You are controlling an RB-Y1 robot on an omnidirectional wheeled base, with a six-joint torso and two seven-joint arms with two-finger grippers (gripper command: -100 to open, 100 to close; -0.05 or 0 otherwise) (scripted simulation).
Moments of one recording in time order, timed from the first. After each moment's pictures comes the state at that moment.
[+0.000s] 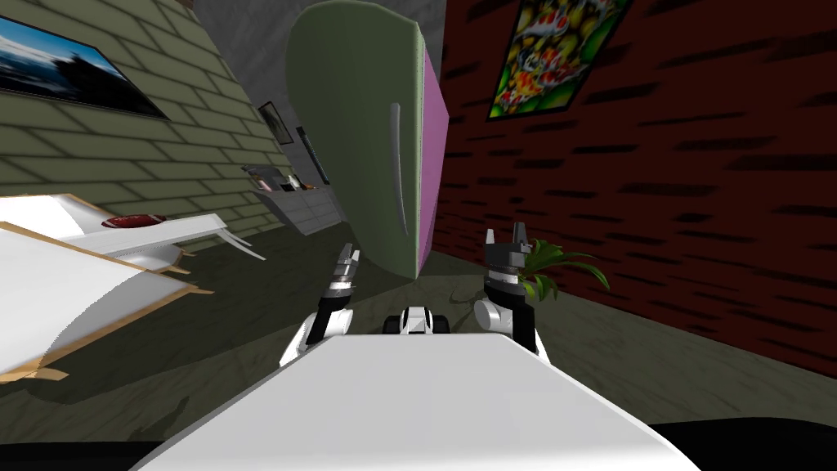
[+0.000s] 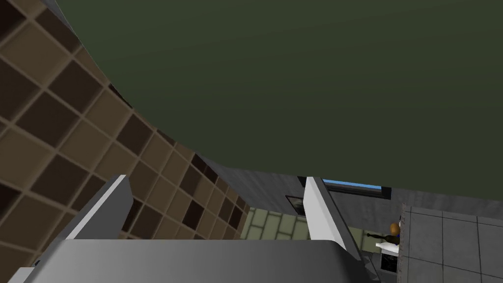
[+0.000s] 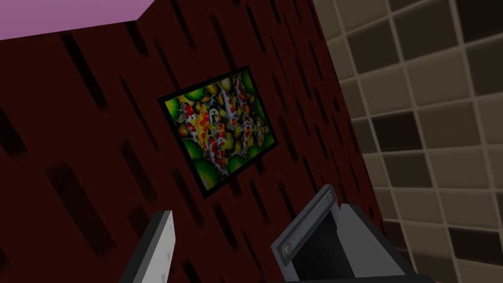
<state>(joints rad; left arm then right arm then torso) 0.42 0.15 0.07 -1.94 -0.08 -0.54 0.06 0.45 0.00 0.02 -2.33 -0.12 -0.47 -0.07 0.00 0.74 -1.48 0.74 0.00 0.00</state>
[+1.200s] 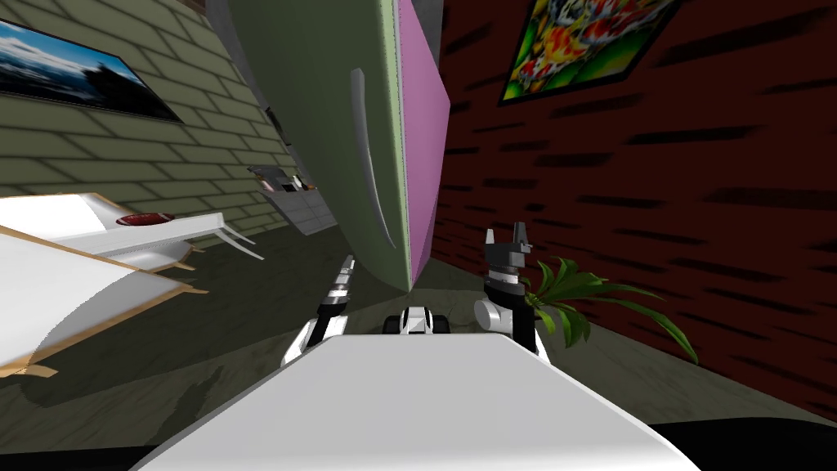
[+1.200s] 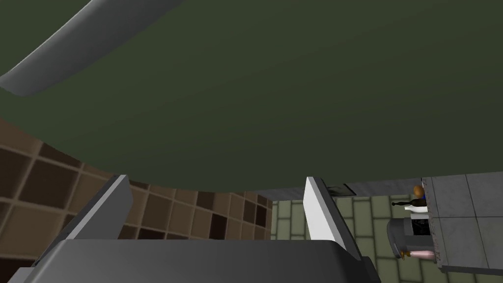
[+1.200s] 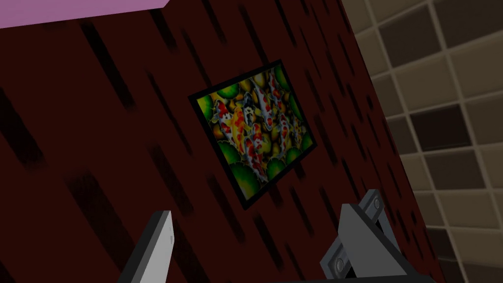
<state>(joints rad) 0.34 0.19 0.16 -1.59 -0.13 -0.73 -0.07 0.45 0.00 0.02 -2.33 -0.12 -0.47 -0.07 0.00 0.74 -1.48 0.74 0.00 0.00</state>
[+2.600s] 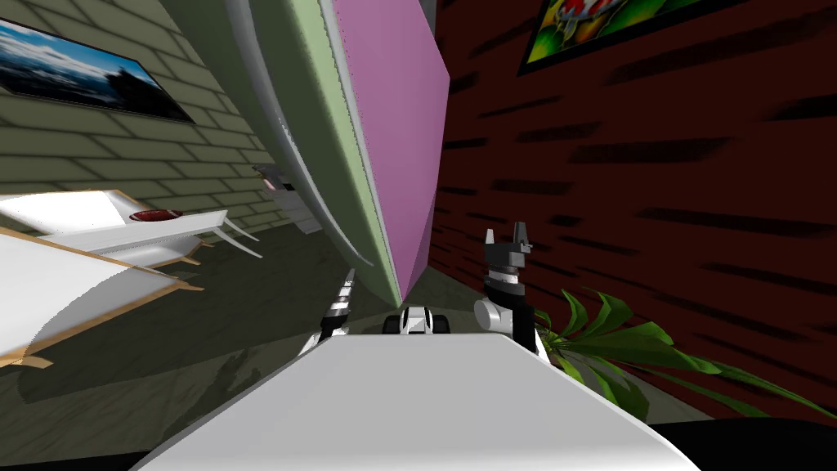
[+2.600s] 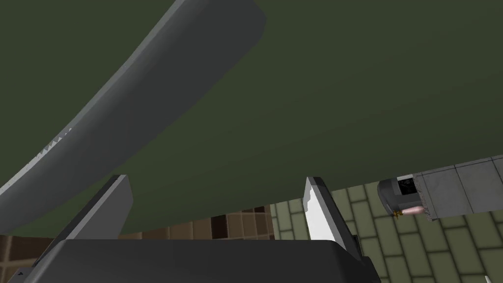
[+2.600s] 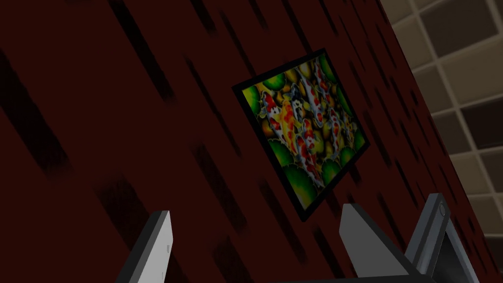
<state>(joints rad) 0.27 0.14 0.25 -1.22 -0.18 -0.94 -0.22 0.45 0.00 0.02 -2.33 -0.12 -0.47 -0.07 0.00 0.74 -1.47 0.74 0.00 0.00</state>
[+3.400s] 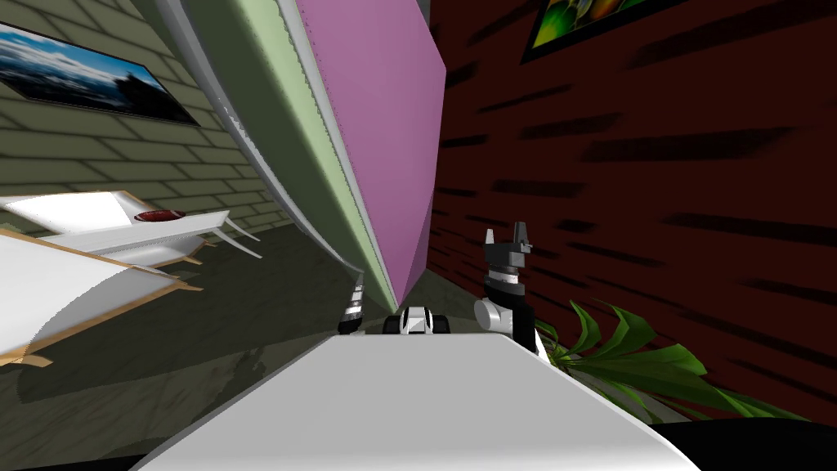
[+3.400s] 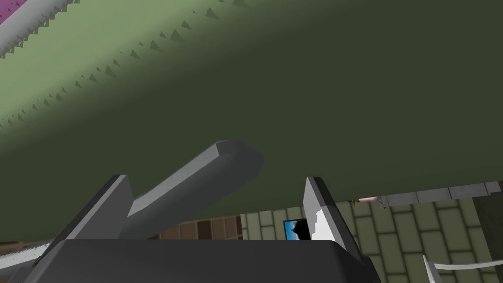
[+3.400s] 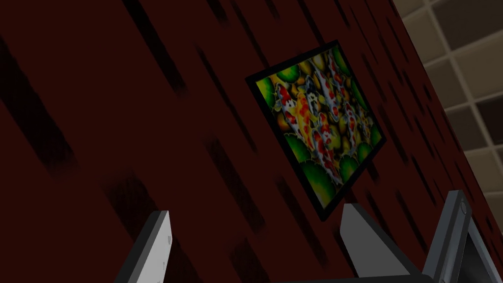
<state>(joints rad) 0.24 -0.02 0.28 -1.09 -0.19 -1.01 -0.26 0.45 0.00 0.02 -2.33 -0.12 -0.47 -0.07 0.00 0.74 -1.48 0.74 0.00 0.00</state>
